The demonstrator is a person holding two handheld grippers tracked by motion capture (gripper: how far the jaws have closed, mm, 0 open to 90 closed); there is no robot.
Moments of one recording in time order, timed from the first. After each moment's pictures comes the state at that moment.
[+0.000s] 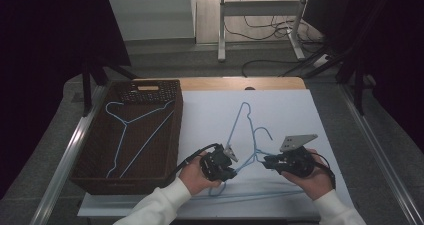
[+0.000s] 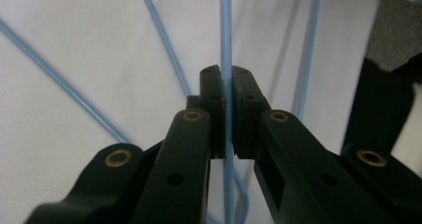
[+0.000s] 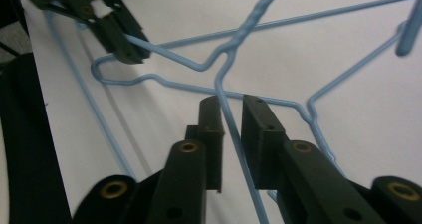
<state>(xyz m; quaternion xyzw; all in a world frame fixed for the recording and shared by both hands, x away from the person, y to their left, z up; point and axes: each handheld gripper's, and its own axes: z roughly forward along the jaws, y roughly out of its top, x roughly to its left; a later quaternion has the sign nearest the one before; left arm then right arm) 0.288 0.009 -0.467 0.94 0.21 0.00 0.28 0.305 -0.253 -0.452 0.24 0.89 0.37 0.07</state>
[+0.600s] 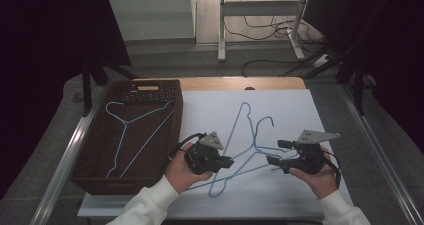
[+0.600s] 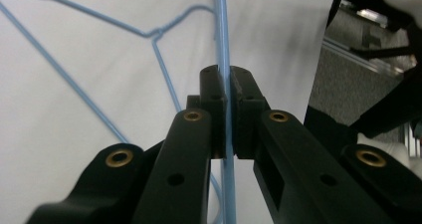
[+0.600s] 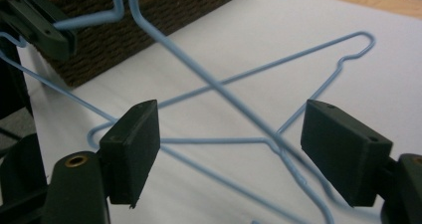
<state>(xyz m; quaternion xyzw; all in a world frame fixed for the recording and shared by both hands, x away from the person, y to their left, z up) 0.277 0.051 -0.412 0.88 0.24 0.01 0.40 0.306 -0.277 -0.442 0.30 0.82 0.48 0.09</state>
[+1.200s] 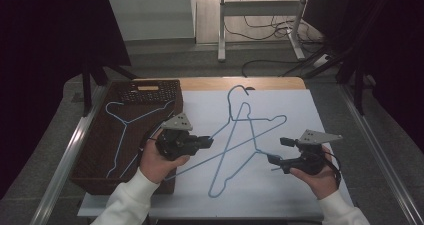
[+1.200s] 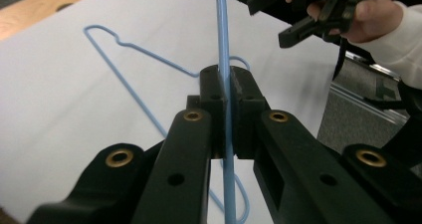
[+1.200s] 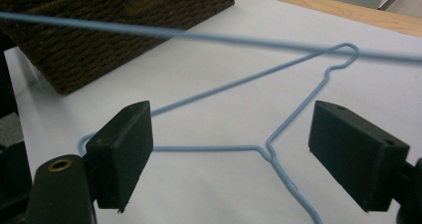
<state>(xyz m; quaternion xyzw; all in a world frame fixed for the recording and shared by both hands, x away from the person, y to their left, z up) 0.276 0.114 -0.372 0.84 0.28 0.06 0.46 0.303 -0.276 -0.441 0.30 0.82 0.48 0.11</state>
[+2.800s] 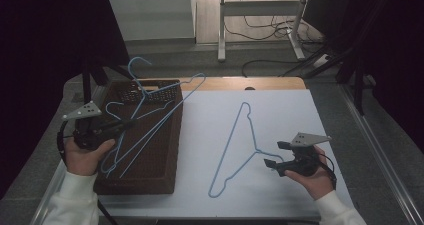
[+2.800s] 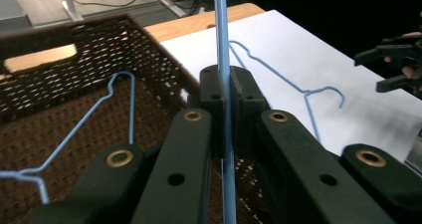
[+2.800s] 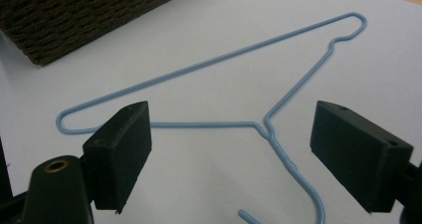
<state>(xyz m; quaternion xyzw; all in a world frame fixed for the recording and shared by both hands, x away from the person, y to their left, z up) 0.267 0.285 -0.371 0.74 0.43 0.15 0.49 0.307 -0.268 -0.457 0.31 0.84 0.44 0.11</state>
